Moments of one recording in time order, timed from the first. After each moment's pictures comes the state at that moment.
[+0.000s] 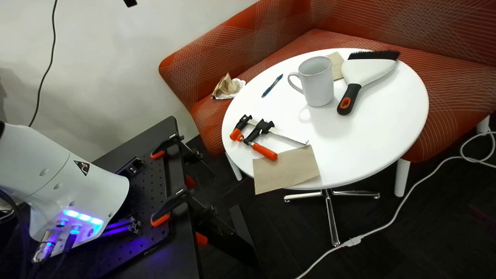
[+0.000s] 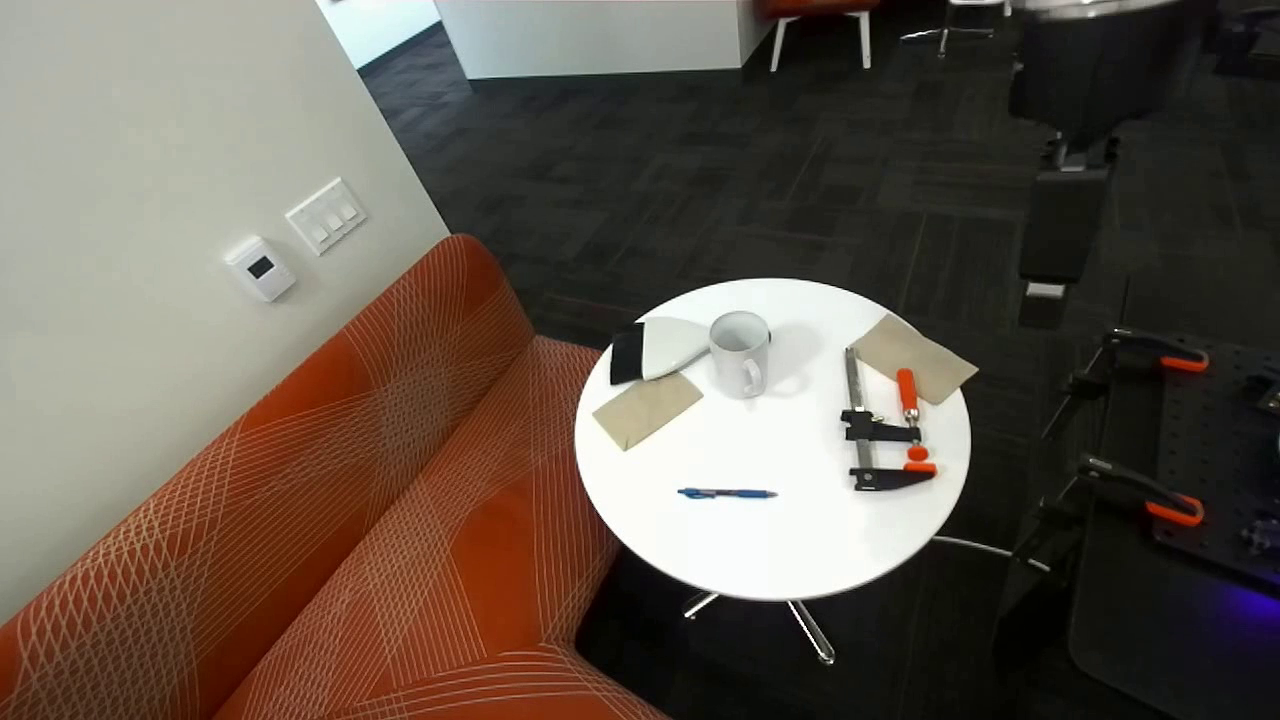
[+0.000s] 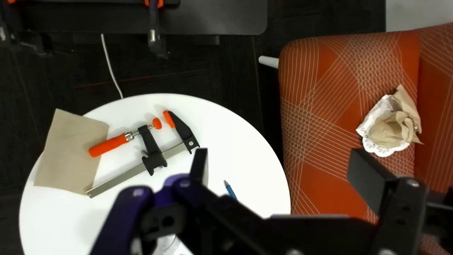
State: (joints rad) arm 0.19 -0.50 0.17 -2.50 0.31 1.92 0.22
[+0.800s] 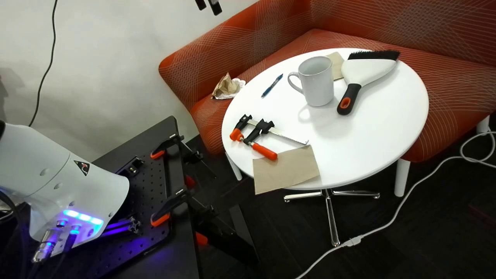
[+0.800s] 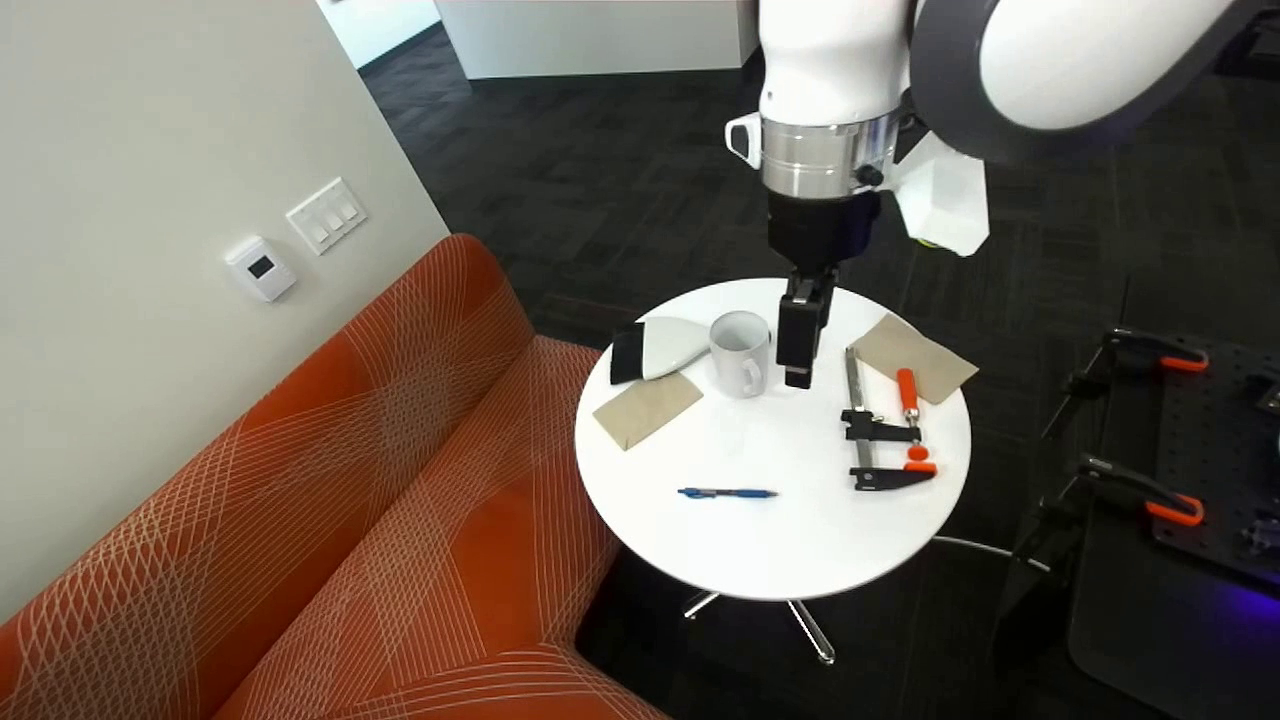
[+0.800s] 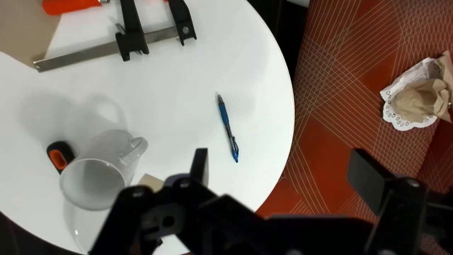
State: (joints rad) arm 0.20 0.00 0.18 -2.29 0.16 2.34 0.07
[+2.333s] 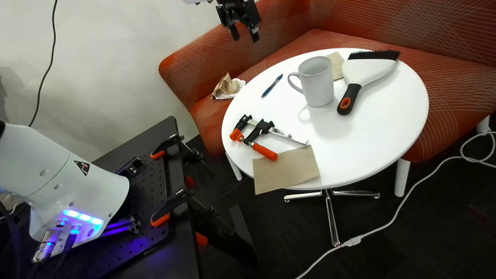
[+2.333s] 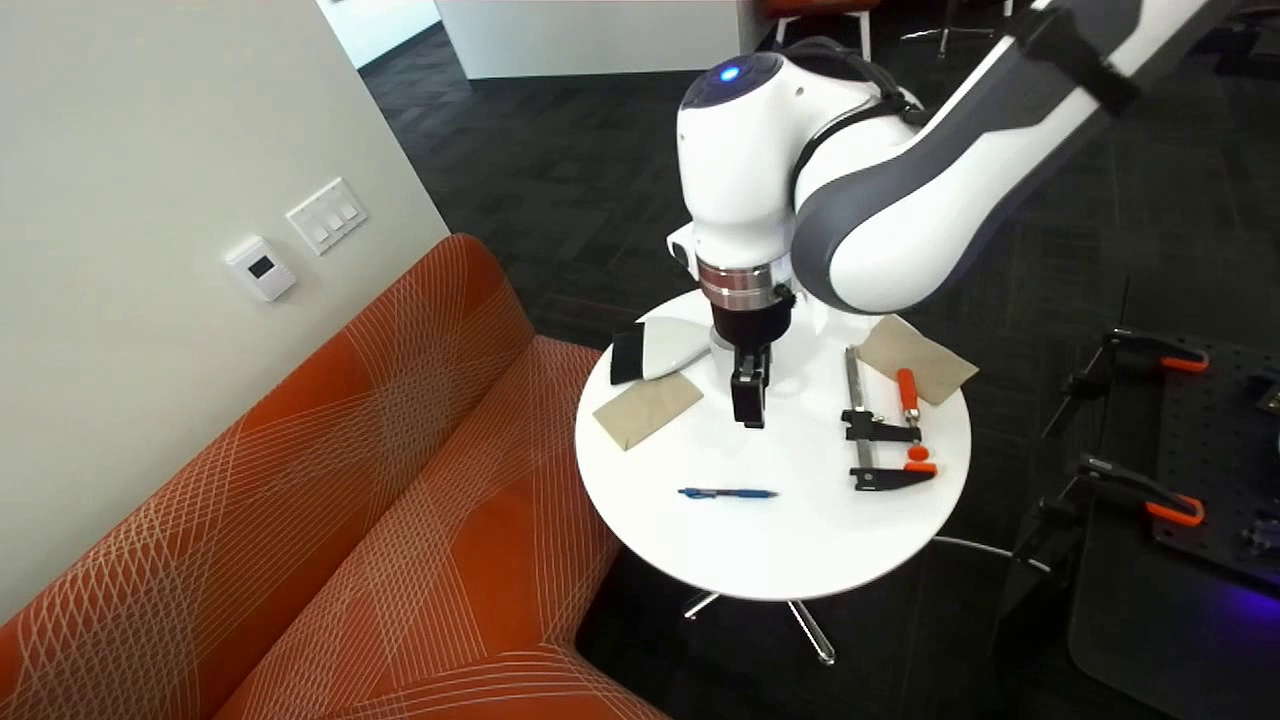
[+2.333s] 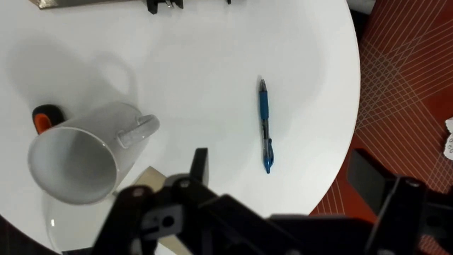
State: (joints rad) arm 0.19 0.34 0.16 -2.13 -0.07 2.47 0.06
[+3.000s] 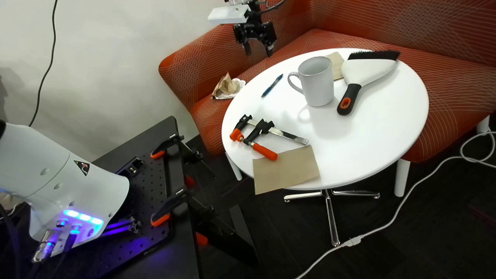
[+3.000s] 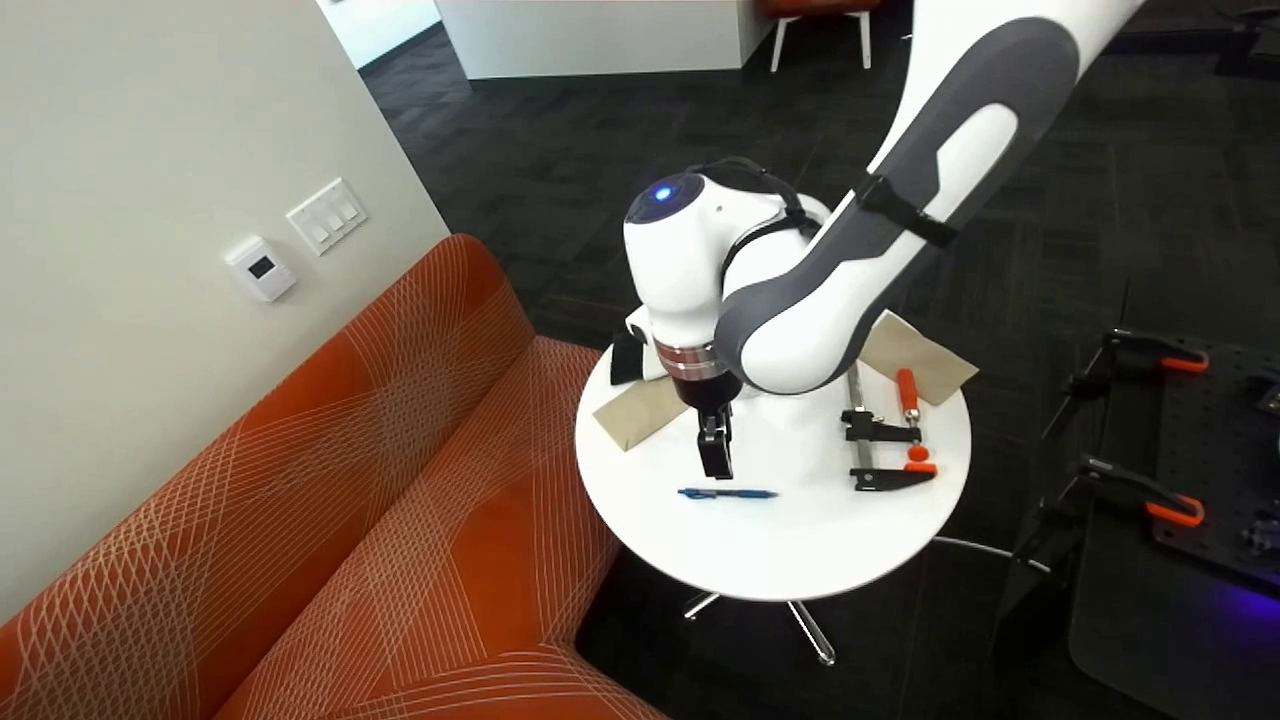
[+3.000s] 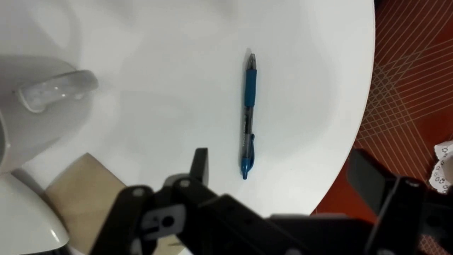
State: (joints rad) arm 0.22 0.63 0.17 -1.89 -0.08 2.47 -0.07
